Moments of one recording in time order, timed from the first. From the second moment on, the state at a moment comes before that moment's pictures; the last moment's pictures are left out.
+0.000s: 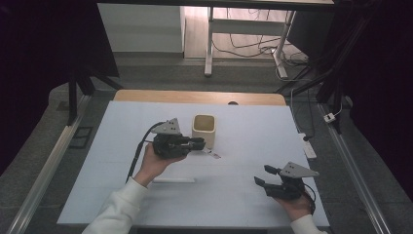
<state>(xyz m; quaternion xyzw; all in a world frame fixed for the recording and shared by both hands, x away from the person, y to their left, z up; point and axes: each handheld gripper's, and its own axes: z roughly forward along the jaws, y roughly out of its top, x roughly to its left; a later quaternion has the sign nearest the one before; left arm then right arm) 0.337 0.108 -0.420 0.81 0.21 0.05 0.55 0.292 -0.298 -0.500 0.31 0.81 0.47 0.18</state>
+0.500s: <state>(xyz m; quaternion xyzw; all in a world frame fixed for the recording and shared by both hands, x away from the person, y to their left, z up) 0.348 0.151 -0.385 0.77 0.24 0.07 0.58 0.295 -0.296 -0.503 0.30 0.81 0.47 0.18</state>
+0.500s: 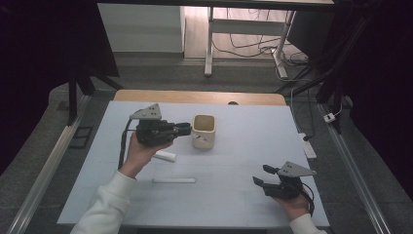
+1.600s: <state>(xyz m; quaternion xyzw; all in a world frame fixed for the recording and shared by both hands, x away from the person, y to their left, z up) 0.424 0.121 -0.380 0.81 0.32 0.08 0.48 0.296 -0.295 -0.506 0.31 0.82 0.46 0.17</state>
